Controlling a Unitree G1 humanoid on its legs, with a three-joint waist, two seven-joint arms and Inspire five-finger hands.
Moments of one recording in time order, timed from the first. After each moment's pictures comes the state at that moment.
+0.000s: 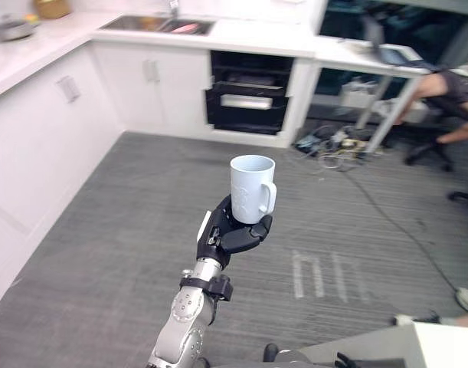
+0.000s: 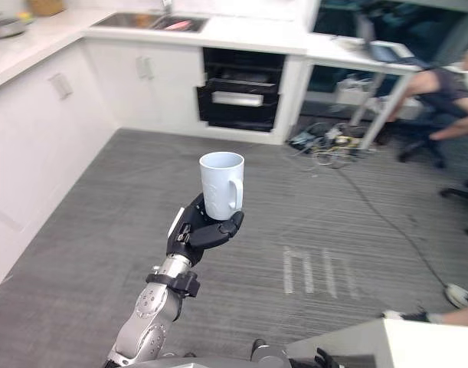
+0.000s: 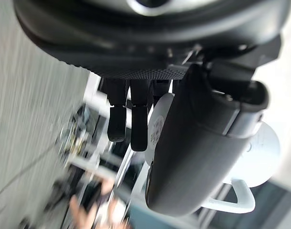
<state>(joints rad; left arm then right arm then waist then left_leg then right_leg) 0.13 0.06 -0.39 -0.10 -0.37 -0.11 0.07 0.31 -0.10 -0.15 0.83 0.11 -0.03 -0.15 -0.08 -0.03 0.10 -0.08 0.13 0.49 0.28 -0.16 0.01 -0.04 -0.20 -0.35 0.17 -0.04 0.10</state>
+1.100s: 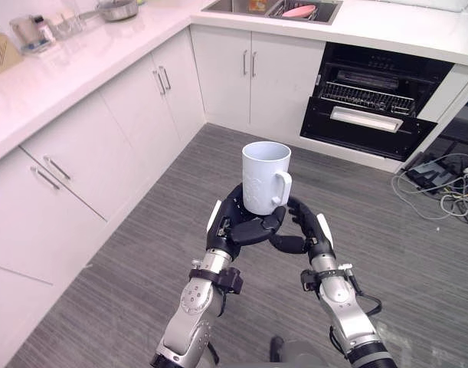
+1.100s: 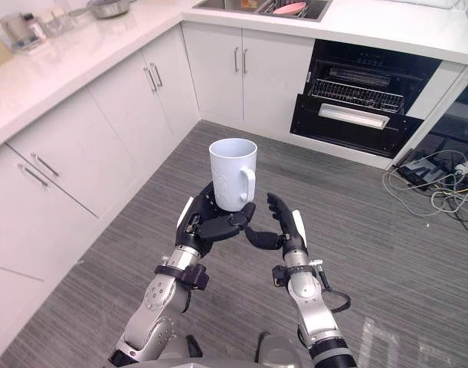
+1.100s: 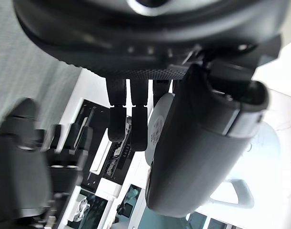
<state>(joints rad) 0.10 0.06 -0.42 -0.11 -0.37 -0.14 0.08 -0.01 -0.18 0.16 0.20 -0.03 -0.08 -0.15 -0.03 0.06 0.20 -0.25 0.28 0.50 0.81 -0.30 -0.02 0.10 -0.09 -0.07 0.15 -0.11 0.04</state>
